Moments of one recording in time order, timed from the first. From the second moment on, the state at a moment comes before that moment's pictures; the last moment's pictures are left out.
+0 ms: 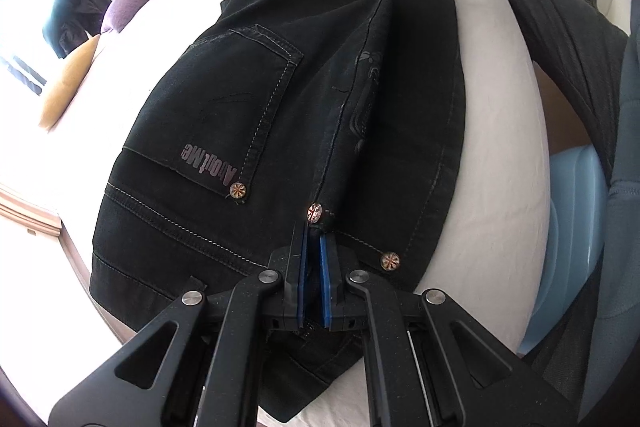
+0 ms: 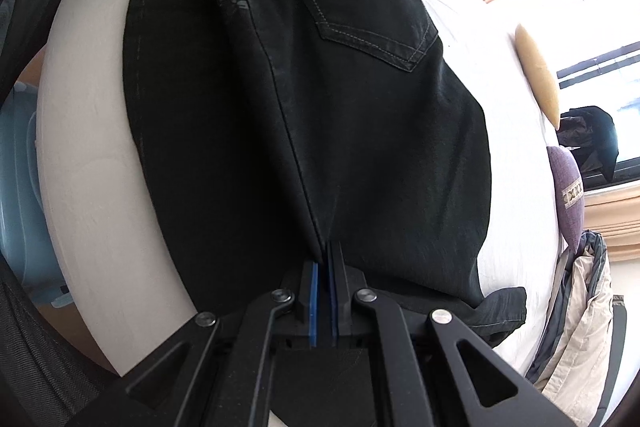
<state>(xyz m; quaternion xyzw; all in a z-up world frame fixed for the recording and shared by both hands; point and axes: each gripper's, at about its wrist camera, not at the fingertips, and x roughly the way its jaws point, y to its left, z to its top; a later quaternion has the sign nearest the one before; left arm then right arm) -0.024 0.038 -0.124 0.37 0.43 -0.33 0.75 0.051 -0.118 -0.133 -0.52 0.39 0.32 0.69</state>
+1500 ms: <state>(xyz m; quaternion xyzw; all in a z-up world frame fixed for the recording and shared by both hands) -0.014 0.057 -0.104 0.29 0.47 -0.33 0.76 -0.008 -0.115 -0.156 -0.52 0.40 0.29 0.70</state>
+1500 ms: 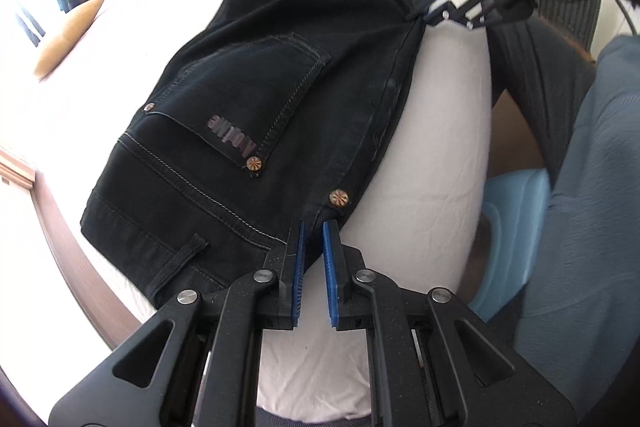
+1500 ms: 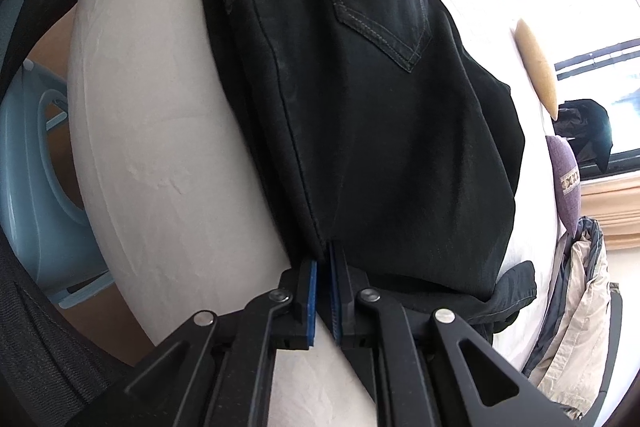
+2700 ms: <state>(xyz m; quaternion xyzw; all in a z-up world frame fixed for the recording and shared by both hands) 0.142 -0.104 -0.162 0.11 0.53 -0.29 0.79 0.257 -0.459 -0.124 0.43 0.41 0.05 0.80</state>
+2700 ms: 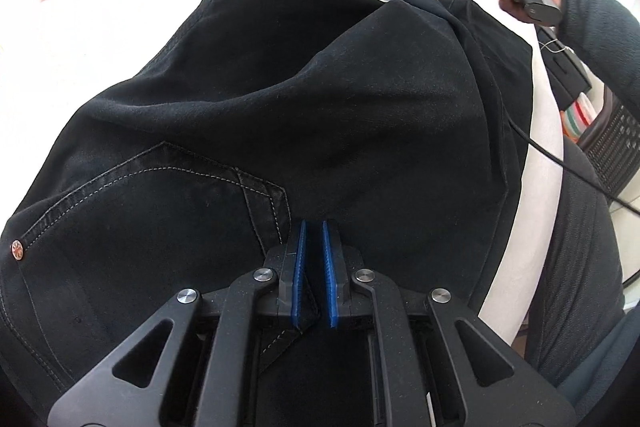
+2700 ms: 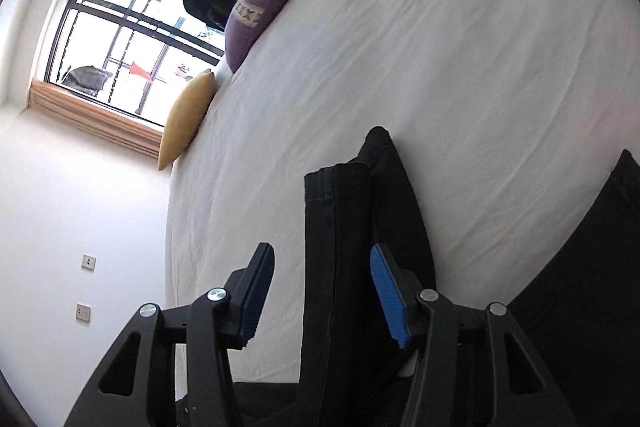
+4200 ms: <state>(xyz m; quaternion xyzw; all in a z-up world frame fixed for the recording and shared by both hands) 0.130 -0.071 -0.172 0.05 0.54 -0.28 0.79 0.056 -0.562 -0.086 0.50 0.22 -0.02 0.84</state>
